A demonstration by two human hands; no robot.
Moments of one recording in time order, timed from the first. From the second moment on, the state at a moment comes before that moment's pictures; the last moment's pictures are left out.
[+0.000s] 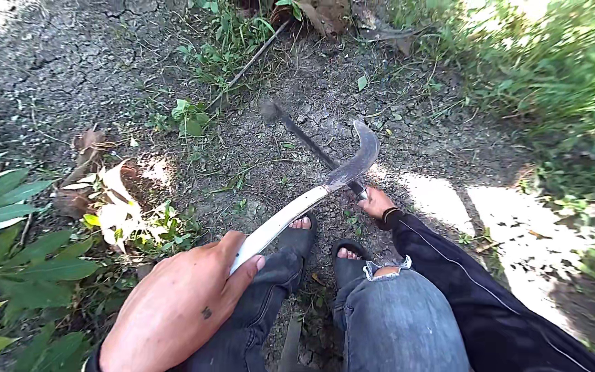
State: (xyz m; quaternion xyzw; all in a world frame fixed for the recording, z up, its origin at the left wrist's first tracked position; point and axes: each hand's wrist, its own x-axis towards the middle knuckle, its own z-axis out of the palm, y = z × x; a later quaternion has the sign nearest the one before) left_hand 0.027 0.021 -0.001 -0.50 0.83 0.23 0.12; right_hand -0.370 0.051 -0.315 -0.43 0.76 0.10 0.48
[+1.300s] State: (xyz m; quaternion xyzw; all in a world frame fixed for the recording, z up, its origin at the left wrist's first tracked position) left_hand 0.028 0.022 -0.001 -0.51 0.81 0.25 0.15; right_hand -0.335 0.040 -0.316 -0.21 0.84 -0.17 0.48
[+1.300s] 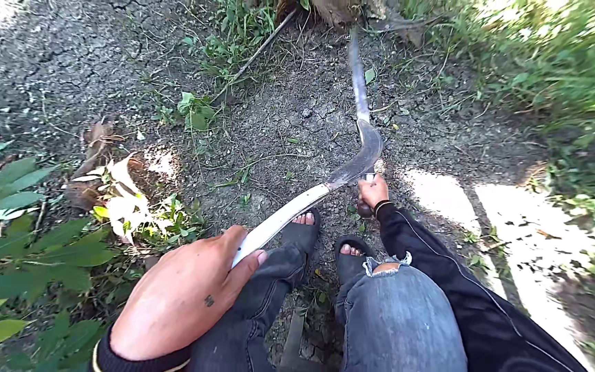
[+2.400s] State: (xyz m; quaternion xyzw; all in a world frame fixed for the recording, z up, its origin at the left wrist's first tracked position) left_hand 0.023 0.019 -0.002 -0.50 0.81 0.26 0.15; right_hand -0.326 0.003 -0.322 -0.19 0.81 -0.28 0.48
